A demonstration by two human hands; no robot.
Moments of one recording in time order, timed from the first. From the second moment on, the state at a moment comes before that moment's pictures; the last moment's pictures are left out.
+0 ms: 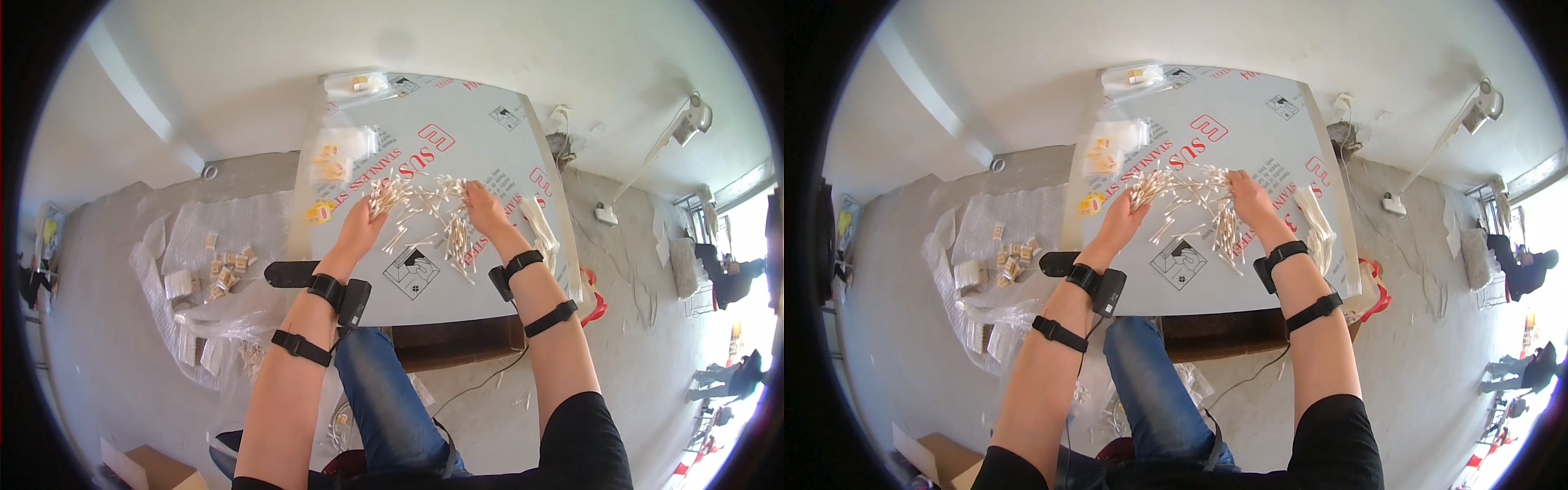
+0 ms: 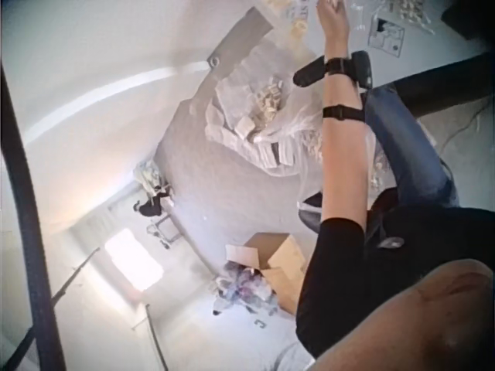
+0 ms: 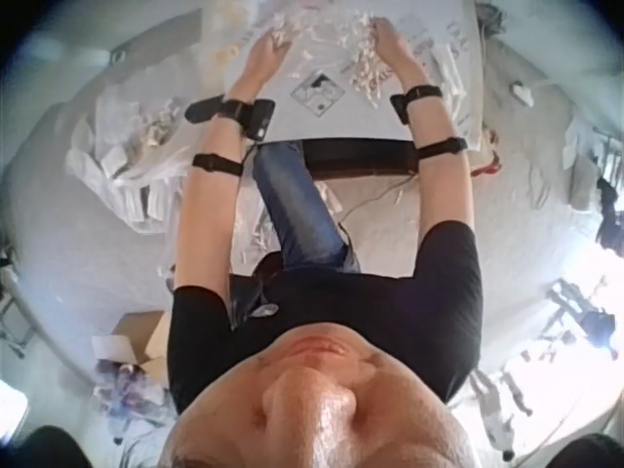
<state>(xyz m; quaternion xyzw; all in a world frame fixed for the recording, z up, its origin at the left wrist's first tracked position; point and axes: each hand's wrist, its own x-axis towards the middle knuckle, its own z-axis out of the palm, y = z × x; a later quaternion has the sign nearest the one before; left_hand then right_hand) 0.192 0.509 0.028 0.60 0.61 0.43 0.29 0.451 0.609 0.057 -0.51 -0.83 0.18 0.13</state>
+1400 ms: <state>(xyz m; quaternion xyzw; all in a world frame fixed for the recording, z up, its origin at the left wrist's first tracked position) 0.038 0.051 -0.086 0.18 0.92 0.32 0.09 0.145 0.224 -0.040 -0.13 -0.94 0.32 0.07</state>
